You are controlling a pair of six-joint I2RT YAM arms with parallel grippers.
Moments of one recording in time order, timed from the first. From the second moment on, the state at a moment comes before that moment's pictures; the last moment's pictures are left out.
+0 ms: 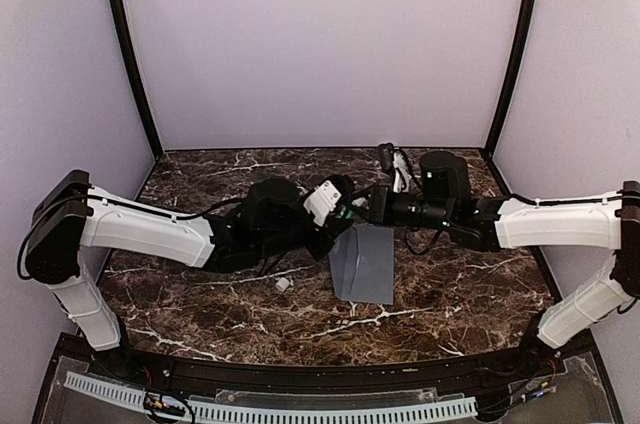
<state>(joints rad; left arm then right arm) -1.05 1.71 1.02 0.37 -0.13 0.15 0.84 1.41 0.83 0.27 -0.20 0.67</state>
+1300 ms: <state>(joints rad) -1.04 1.62 1.10 0.09 0.35 0.31 0.84 1.15 0.84 -0.20 -0.47 0.49</state>
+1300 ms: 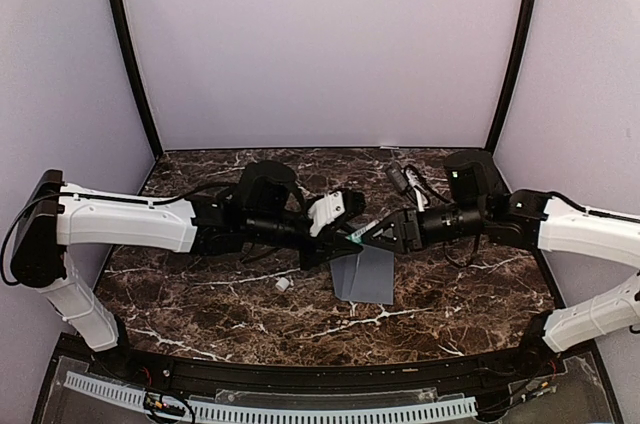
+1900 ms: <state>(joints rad) -1.05 1.65 1.12 0.03 0.24 0.39 0.84 1.27 0.90 -0.20 -0.49 0.51</state>
